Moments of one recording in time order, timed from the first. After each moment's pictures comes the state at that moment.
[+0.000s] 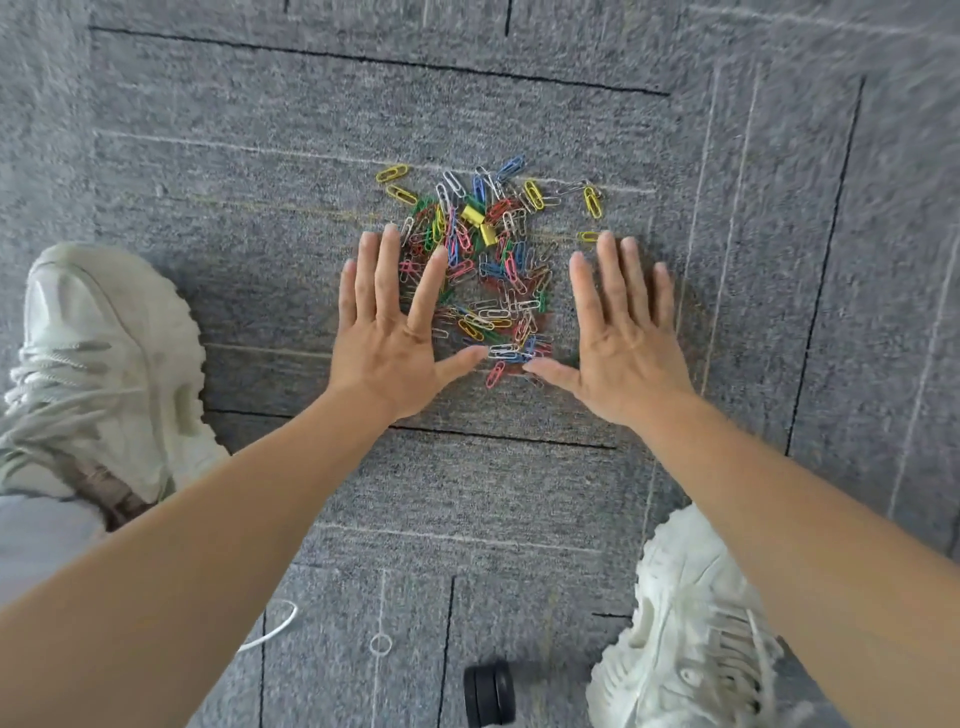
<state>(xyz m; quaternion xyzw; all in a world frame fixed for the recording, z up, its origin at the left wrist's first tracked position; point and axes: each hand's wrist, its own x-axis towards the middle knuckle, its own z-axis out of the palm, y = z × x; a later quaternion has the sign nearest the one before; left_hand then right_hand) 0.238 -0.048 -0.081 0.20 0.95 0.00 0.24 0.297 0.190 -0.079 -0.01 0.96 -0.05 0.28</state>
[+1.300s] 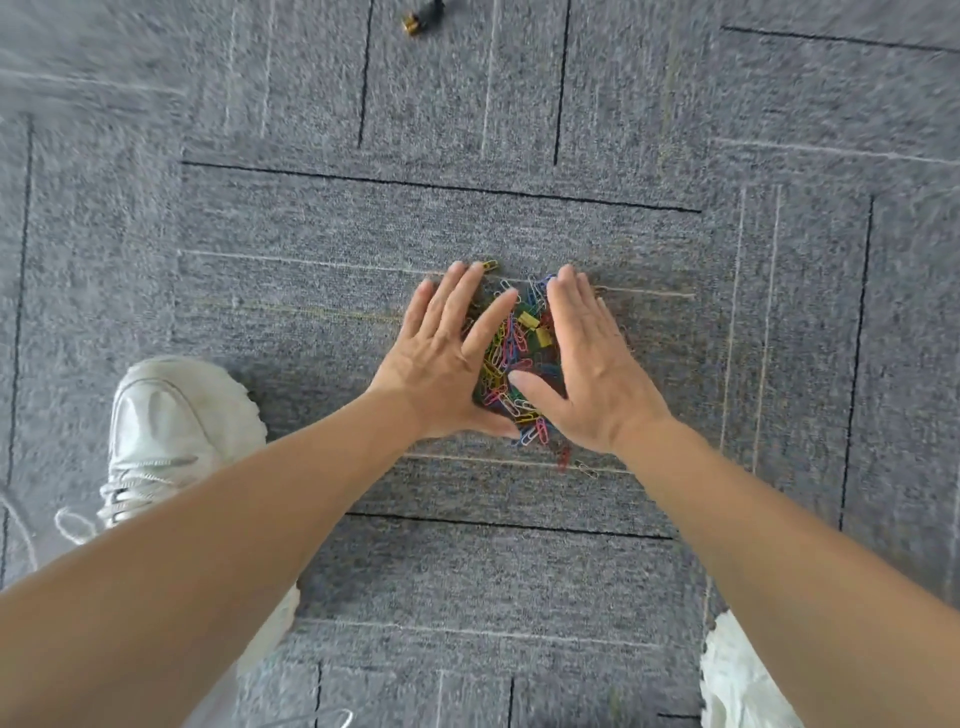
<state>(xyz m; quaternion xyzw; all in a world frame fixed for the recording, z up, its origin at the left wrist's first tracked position) 0.152 -0.054 -0.073 0.34 0.90 0.00 0.28 0.221 0.134 -0.074 -0.02 0.95 -0.25 0.19</state>
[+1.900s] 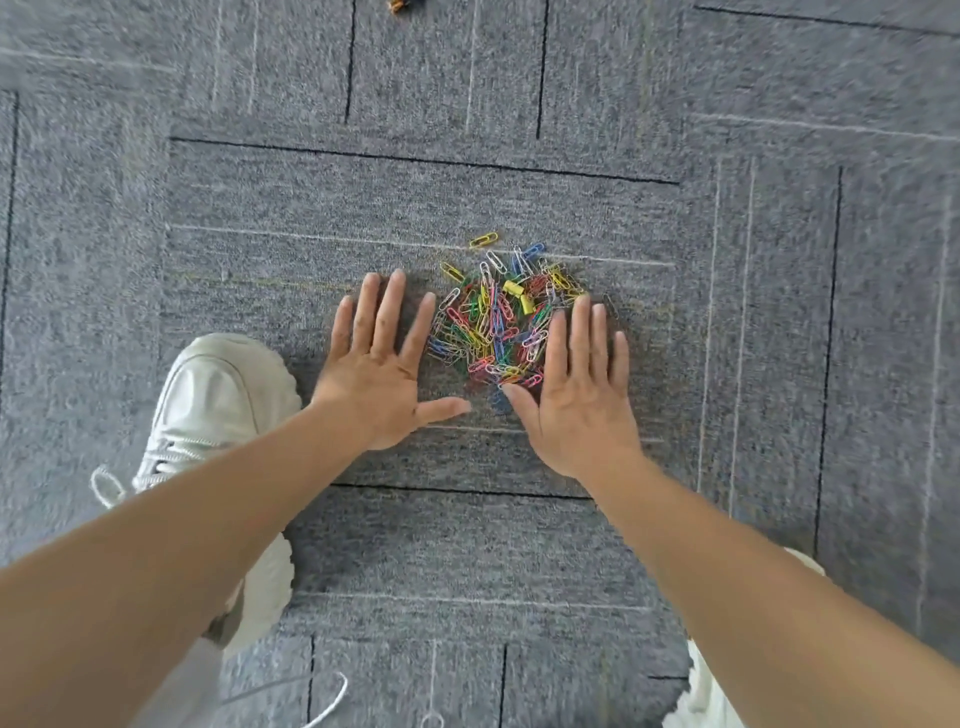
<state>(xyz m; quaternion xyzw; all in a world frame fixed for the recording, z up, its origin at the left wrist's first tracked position) 0.179 -0.096 -0.069 0.26 0.90 -0.10 0.33 0.275 0.104 -0.077 0.10 0.96 -0.07 0.27</state>
